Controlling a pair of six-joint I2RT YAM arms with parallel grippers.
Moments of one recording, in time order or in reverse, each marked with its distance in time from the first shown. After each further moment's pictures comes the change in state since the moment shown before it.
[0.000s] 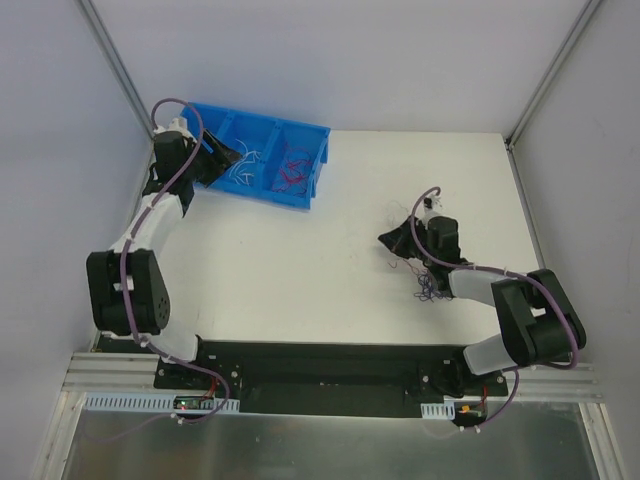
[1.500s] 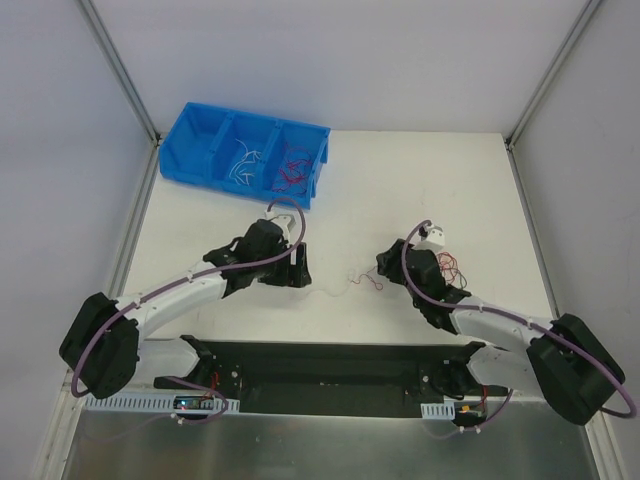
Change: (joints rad) left arm -0.713 -0.423 -0.505 -0.295 -0.182 0.151; right arm 0.402 -0.348 -0.153 -0.211 0.644 0.006
